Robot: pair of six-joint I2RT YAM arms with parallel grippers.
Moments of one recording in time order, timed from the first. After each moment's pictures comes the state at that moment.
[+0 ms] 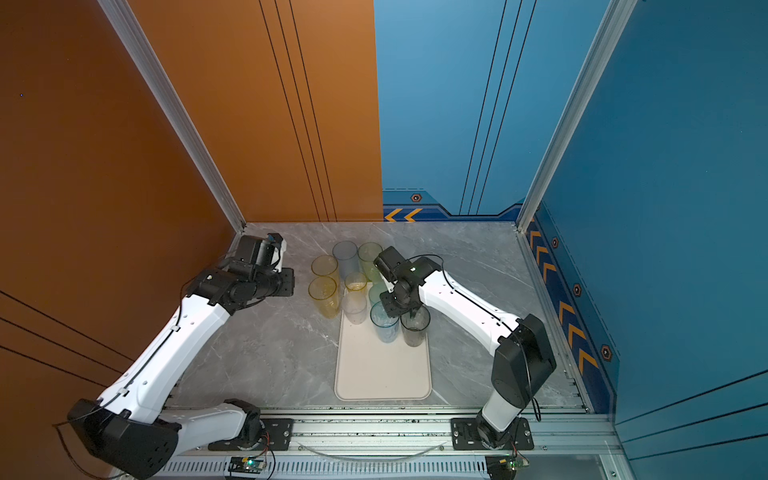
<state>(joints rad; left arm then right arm) -0.32 1.23 1.29 -0.94 -0.12 -0.26 0.71 1.65 1.46 -1.05 0.03 0.26</state>
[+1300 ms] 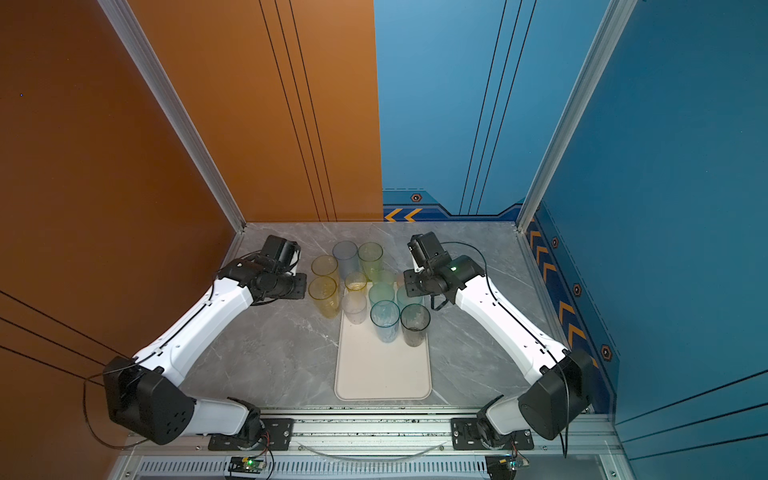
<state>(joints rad) -0.34 1.40 1.27 -0.95 -0.12 -0.26 0.56 1.44 1.39 -0.91 0.07 0.32</state>
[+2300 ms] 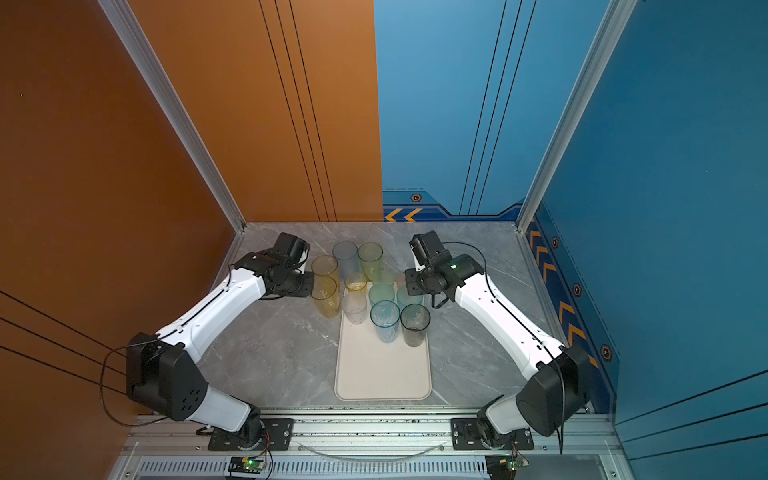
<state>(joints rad) -0.34 1.51 1.31 -0.92 -0.09 -0.26 0.54 1.46 1.39 -0.90 0.04 0.32</state>
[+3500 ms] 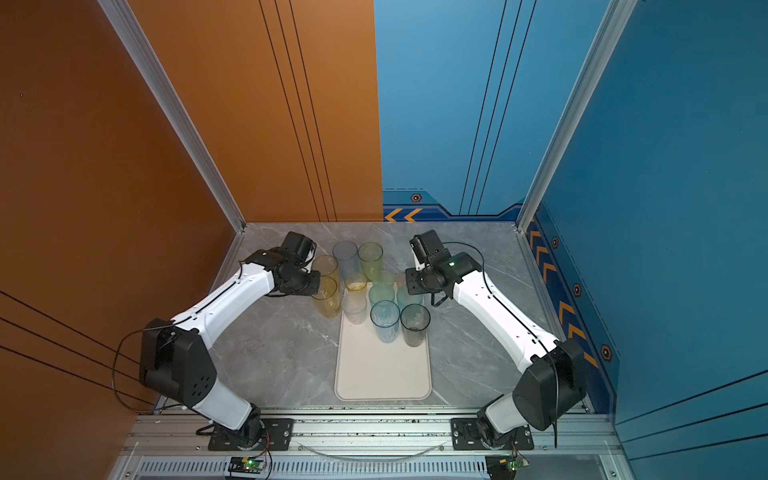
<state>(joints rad) -0.34 1.60 1.34 -0.90 -0.07 -0.27 0.52 1.49 1.39 -0.90 0.03 0.31</state>
